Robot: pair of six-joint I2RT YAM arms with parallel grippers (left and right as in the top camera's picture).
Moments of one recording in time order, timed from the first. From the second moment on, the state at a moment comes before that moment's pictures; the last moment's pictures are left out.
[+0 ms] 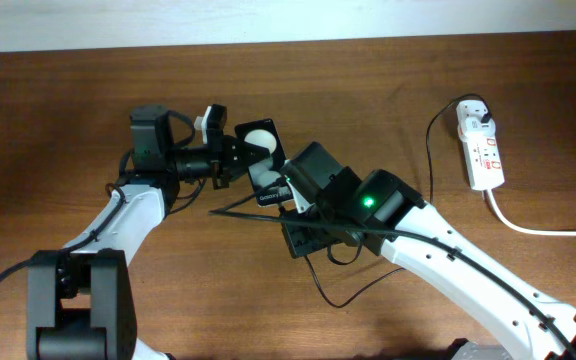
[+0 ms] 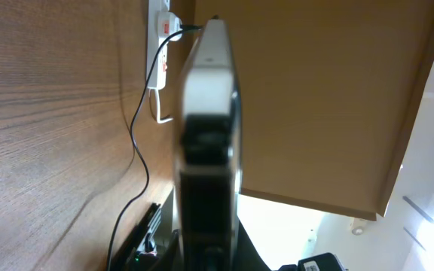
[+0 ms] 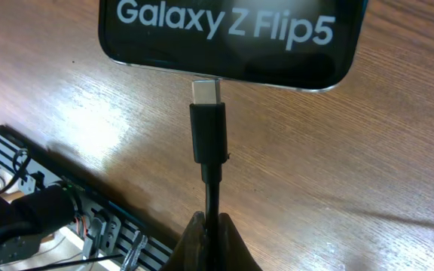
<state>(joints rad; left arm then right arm) -0.06 1.73 0.97 0.19 1.33 -1.05 0.77 1.52 1.42 -1.09 -0.22 0.47</state>
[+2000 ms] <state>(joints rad) -0.10 1.73 0.98 0.19 1.35 -0.92 0.71 1.56 1.49 -1.23 -0.21 0.54</state>
